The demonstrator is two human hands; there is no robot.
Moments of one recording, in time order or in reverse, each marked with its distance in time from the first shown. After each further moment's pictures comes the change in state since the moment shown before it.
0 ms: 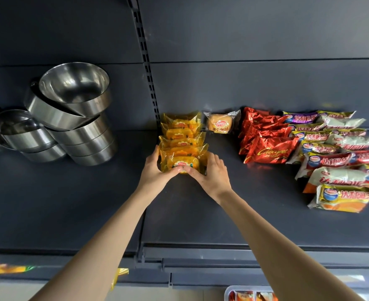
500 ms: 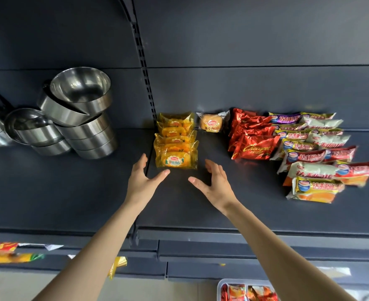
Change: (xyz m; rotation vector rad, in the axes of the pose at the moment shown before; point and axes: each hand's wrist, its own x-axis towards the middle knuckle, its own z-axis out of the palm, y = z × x) left_hand -0.061 0.011 -0.003 -0.038 0.165 -0.074; right_hand -0.056 0.018 -0.032 0.245 -0.102 0.039
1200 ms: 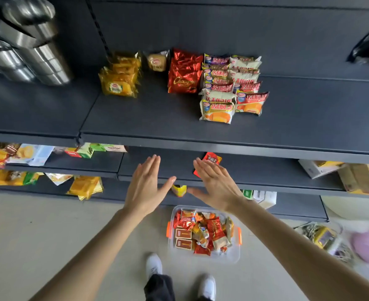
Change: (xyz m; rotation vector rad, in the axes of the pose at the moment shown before) left_hand -0.294 0.032 0.153 0.701 -0.181 0.218; right_hand -0.240 0.129 -0.171 -0.729 -0.379 -0.308
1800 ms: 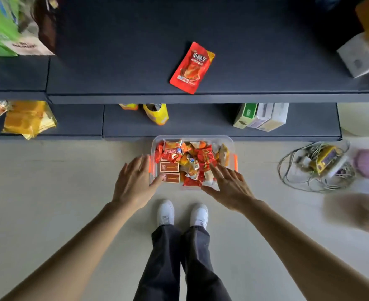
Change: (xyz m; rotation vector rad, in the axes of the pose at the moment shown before) left_hand -0.052 -0.075 0.268 0.279 -0.460 -0.081; right_hand -0.093 0.107 0.296 0.158 -0.429 0.395
